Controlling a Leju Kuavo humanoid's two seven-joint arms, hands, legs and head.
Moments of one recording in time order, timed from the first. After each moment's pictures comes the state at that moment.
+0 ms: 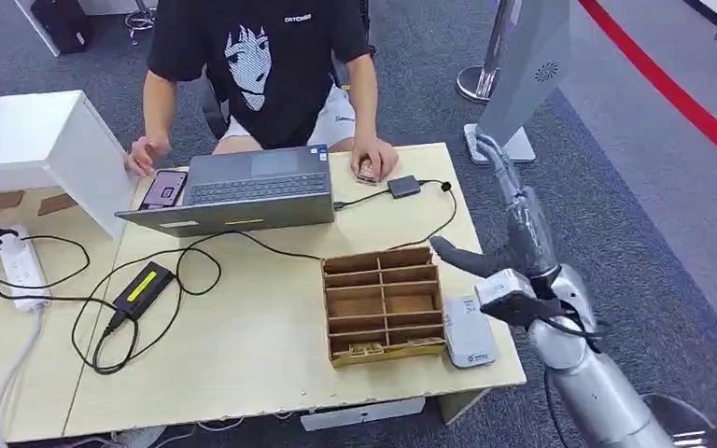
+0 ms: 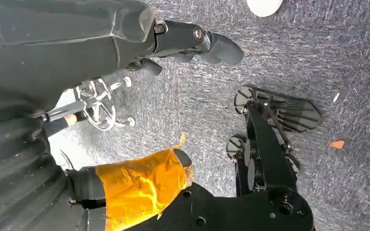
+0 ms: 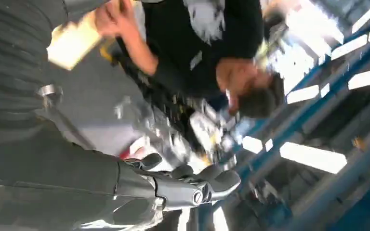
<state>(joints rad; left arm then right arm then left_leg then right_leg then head) -0.06 0.14 -1.19 -0.09 1.57 0.00 -0.02 -0.26 -0.22 0.32 -1.67 0.41 -0.27 -0.48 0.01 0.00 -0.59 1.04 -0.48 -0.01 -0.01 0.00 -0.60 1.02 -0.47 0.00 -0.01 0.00</state>
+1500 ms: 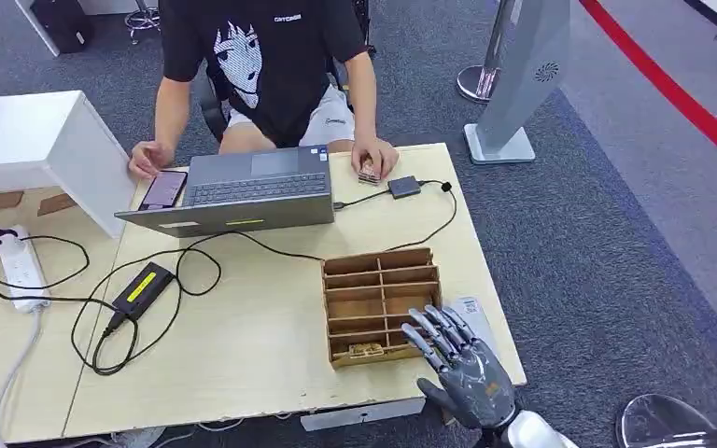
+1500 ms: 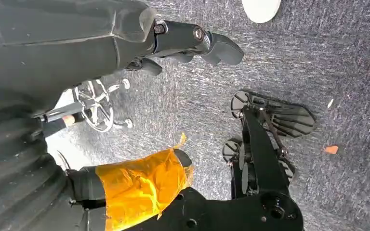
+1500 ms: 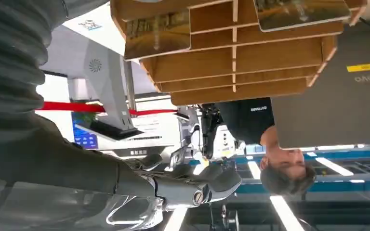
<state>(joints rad) -0.07 0.15 -1.19 -0.09 1.57 0.02 -0.01 0.06 -0.30 0.59 -1.49 1.22 -0.65 -0.15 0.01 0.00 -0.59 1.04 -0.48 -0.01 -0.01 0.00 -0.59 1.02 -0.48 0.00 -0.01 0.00</state>
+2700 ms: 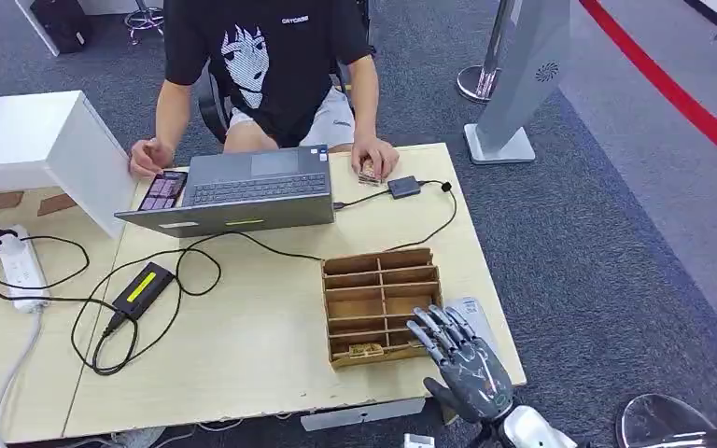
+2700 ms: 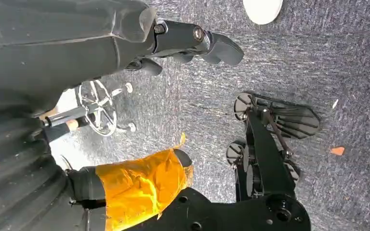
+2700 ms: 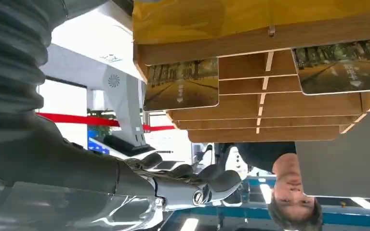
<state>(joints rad) -0.07 0.15 -1.22 -0.09 1.57 0.02 0.00 0.01 -0.29 0.62 -1.36 1.19 -0.64 -0.12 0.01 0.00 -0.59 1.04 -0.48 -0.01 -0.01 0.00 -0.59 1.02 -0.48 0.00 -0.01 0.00</state>
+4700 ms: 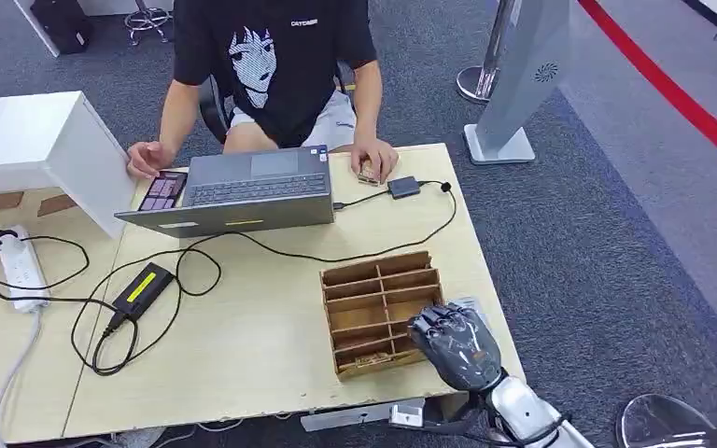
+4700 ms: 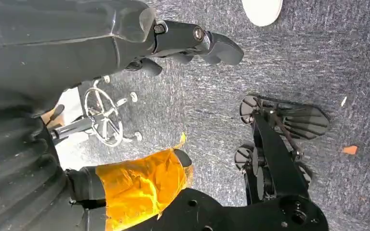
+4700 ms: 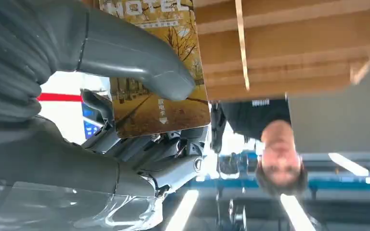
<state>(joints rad) -0.07 0.15 -1.28 -0.09 1.57 0.02 0.00 -0.07 -0.20 0.53 -1.36 1.24 -0.65 -0.20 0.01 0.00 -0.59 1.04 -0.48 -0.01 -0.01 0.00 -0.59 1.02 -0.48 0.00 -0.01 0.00</state>
